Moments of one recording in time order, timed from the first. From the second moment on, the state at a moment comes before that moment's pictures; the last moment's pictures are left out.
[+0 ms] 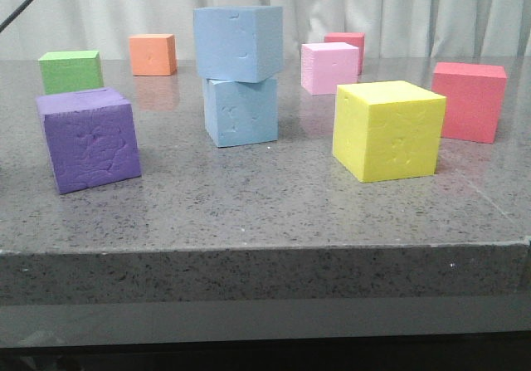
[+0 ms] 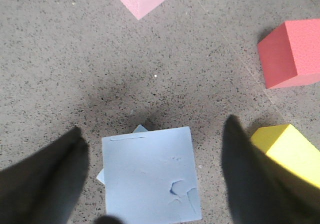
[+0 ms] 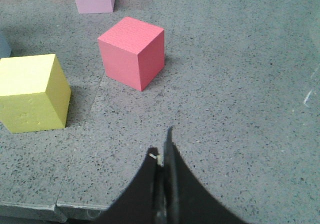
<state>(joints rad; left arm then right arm) -0.58 1.94 -2.16 -0.10 1.26 -0.02 0.16 0.39 -0.46 -0.09 0.55 0.18</state>
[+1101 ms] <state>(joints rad) -0.58 1.56 -1.77 0.03 1.19 -0.02 0.16 0.39 -0.46 -0.09 0.55 0.18</state>
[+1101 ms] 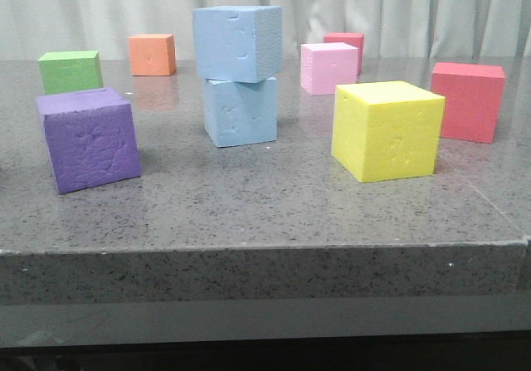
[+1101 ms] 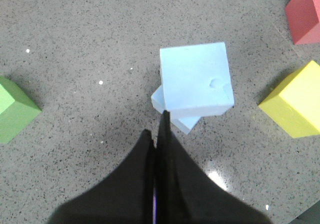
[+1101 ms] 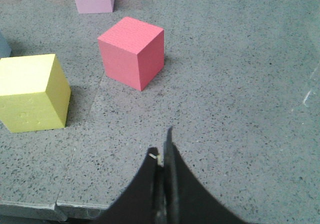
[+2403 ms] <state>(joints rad) -0.58 0.25 -0.45 0.00 0.30 -0.02 0.16 0.39 -0.46 -0.09 0.55 0.18</state>
